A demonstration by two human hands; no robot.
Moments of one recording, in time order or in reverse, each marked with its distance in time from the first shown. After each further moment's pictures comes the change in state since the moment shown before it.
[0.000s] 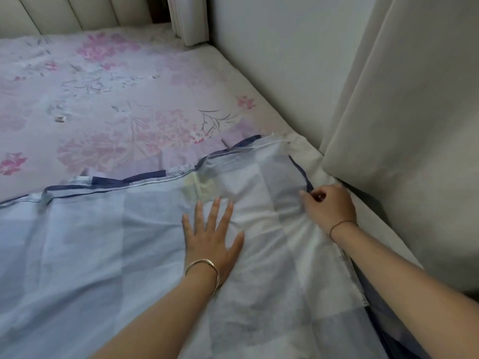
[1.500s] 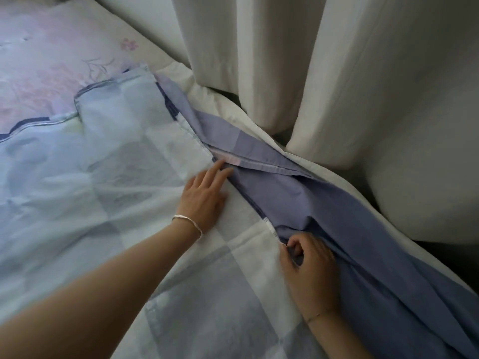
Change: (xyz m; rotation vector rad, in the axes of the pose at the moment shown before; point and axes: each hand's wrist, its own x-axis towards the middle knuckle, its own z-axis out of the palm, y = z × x) left_hand -0.163 0.151 -0.048 -0.187 -0.015 0.635; right_hand -0.367 0.180 -0.091 -0.025 0.330 0.005
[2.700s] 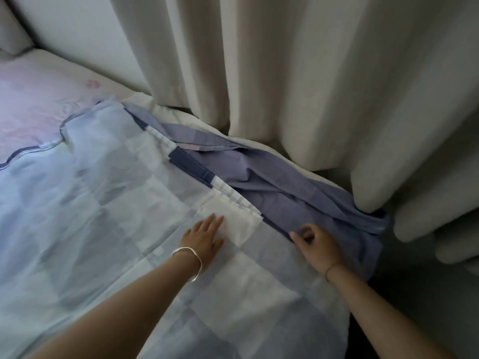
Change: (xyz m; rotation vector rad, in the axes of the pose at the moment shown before) left_hand -0.162 0.104 -0.051 -0.033 -0.540 0.028; right_hand -0.118 0.034 -0.127 0.087 -0.229 0.514
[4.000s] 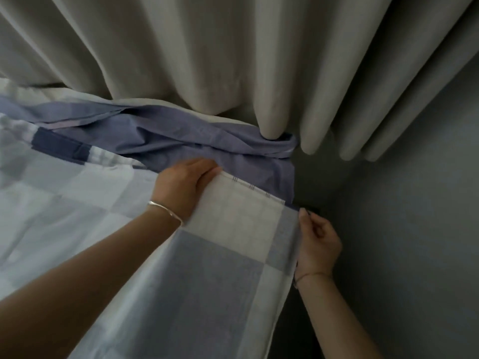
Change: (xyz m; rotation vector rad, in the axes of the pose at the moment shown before) left_hand 0.011 0.163 0.004 -0.047 0.628 0.674; right_hand -0.121 0.097 -0.025 1.038 0.764 0.404
